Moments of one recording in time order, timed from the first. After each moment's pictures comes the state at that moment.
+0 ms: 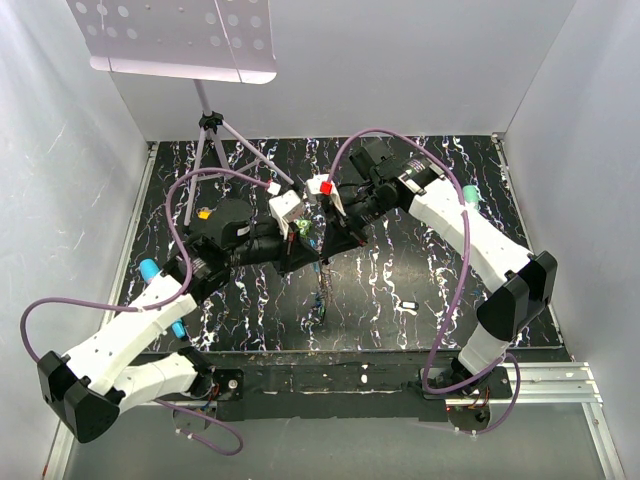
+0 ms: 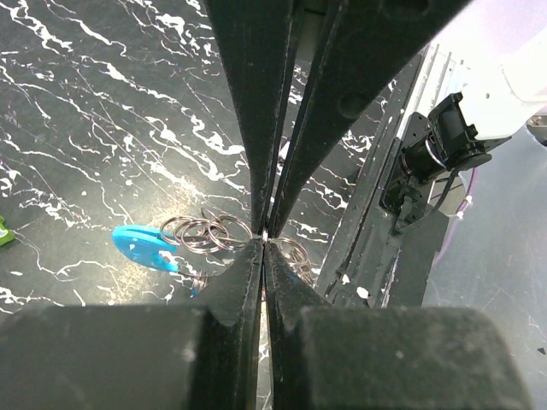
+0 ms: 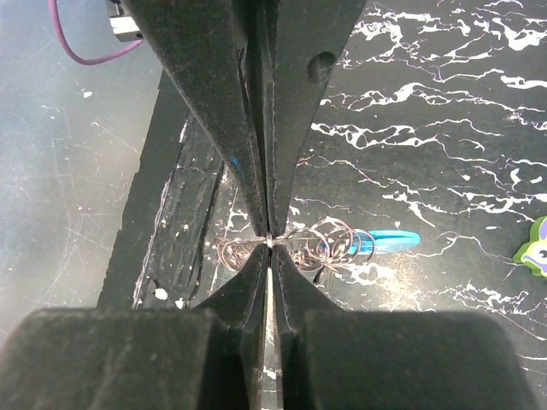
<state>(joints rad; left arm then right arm) -0.68 1.01 0.97 -0.29 0.49 -0.12 0.71 1.67 1.75 -1.17 -1.00 -0.78</state>
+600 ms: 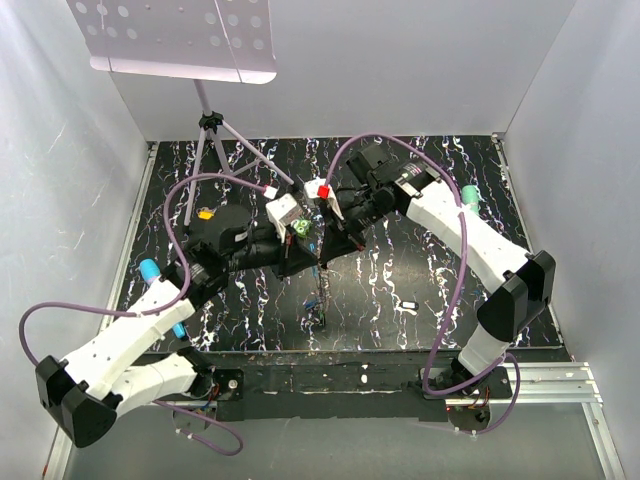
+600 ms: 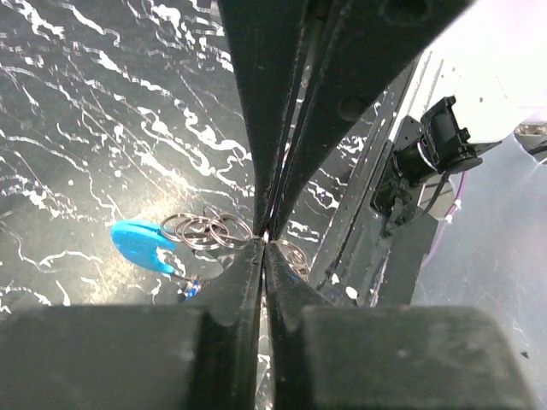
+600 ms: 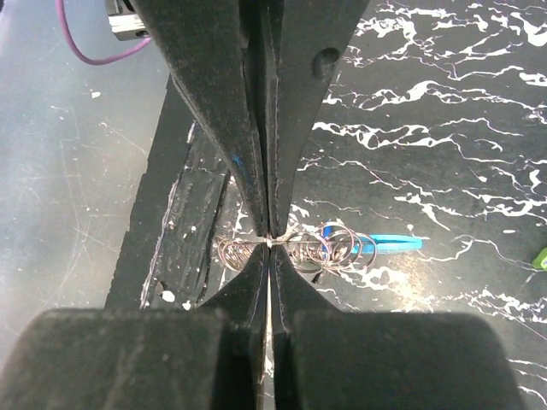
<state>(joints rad) -0.68 1.01 0.98 -0.33 0.49 -0.16 0.72 1.67 1.73 -1.15 -0.99 -0.76</state>
